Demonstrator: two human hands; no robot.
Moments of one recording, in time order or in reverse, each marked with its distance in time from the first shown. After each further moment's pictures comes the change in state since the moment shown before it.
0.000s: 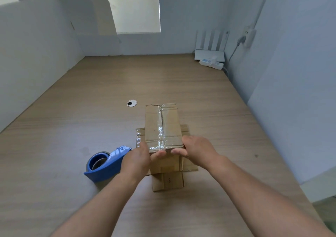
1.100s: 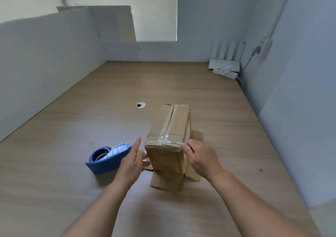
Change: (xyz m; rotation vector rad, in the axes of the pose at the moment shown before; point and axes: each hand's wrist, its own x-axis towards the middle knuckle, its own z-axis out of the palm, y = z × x) left_hand -0.025 0.000 0.026 -0.977 0.133 -0.164; right_hand -0.024 0.027 0.017 0.428 0.206 -0.014
